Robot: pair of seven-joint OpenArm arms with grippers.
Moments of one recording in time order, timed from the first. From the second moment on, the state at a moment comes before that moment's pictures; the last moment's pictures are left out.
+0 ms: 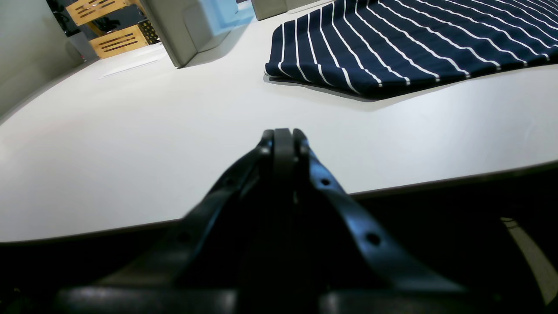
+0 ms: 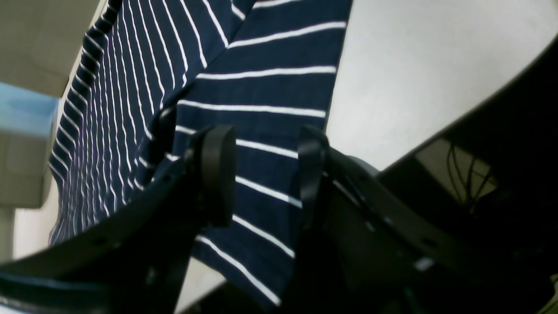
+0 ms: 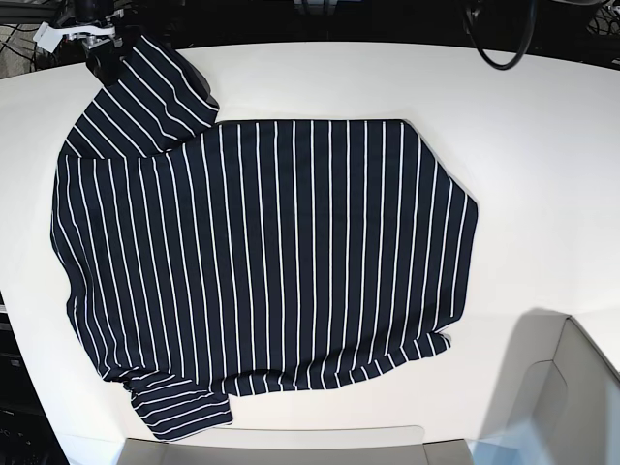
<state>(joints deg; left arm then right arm) 54.8 -4.2 -11.2 65.3 0.5 3.8 -71.2 -54.9 26.9 5.5 93.4 74.3 14.0 16.7</state>
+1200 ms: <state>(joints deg) 55.5 -3.2 -10.3 92.6 -0.1 3.6 -45.0 -48.7 24.5 7.2 90.2 76.5 16.1 -0.7</state>
